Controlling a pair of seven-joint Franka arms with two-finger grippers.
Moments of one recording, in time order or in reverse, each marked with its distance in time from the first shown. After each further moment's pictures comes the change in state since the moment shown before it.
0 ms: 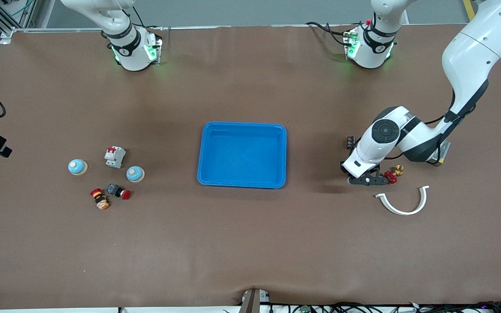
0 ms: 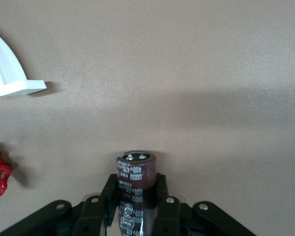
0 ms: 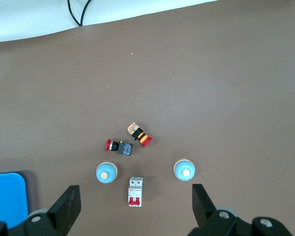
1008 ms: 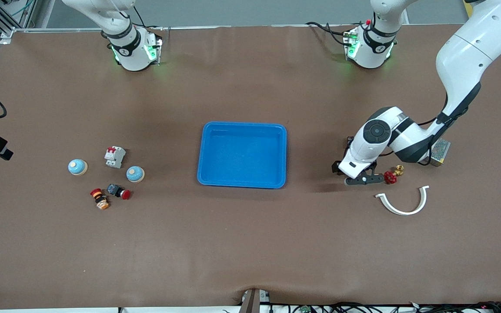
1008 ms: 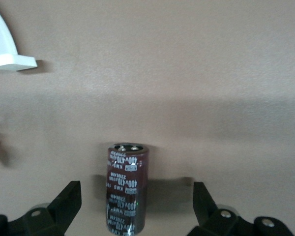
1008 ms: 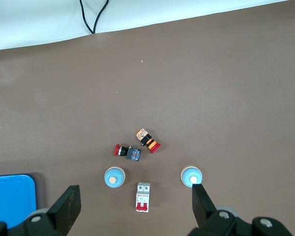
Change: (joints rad) left arm -0.046 0.011 0.012 0.013 0.000 -0.044 -0.143; right arm -0.083 0.018 0.118 0.043 0.000 -0.001 0.006
